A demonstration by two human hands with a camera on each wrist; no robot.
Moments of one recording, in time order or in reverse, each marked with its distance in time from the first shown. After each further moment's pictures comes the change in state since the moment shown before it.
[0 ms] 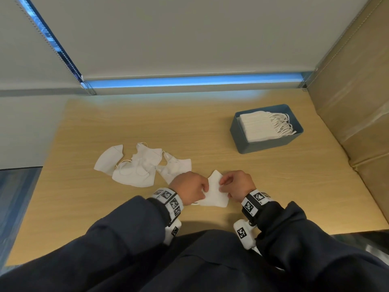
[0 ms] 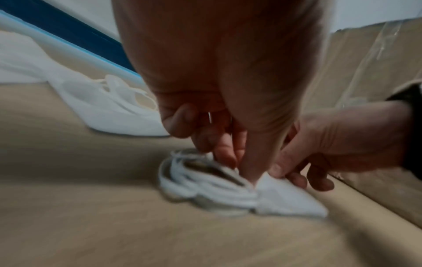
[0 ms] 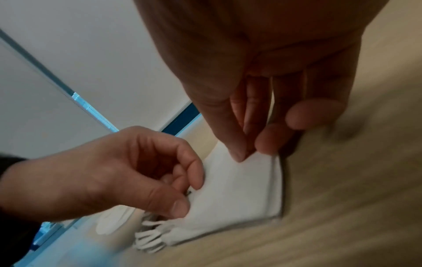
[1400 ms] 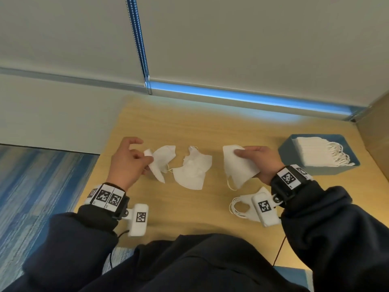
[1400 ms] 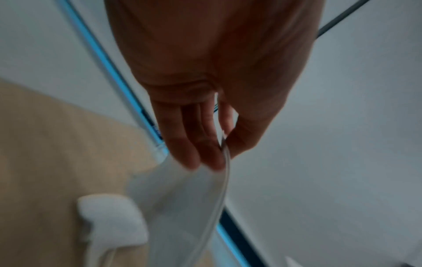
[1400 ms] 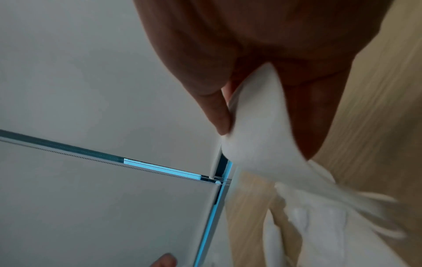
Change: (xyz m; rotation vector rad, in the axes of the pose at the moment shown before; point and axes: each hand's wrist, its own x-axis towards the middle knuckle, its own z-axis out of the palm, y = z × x) left_hand -0.188 -0.182 -0.116 -0.837 0.866 -0.486; right_hand -0.008 -0.180 0.028 0.537 -0.090 -0.033
